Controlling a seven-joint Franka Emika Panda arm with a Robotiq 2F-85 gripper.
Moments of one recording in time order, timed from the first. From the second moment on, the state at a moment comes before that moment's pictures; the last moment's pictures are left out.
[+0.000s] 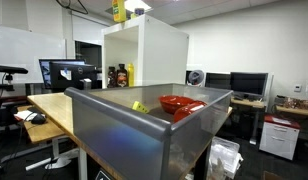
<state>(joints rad) -0.17 -0.42 0.14 -1.81 -0.23 2.40 0.40</state>
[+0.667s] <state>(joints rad) -0.16 -0.21 0.13 -1.51 -0.26 2.20 0.42</state>
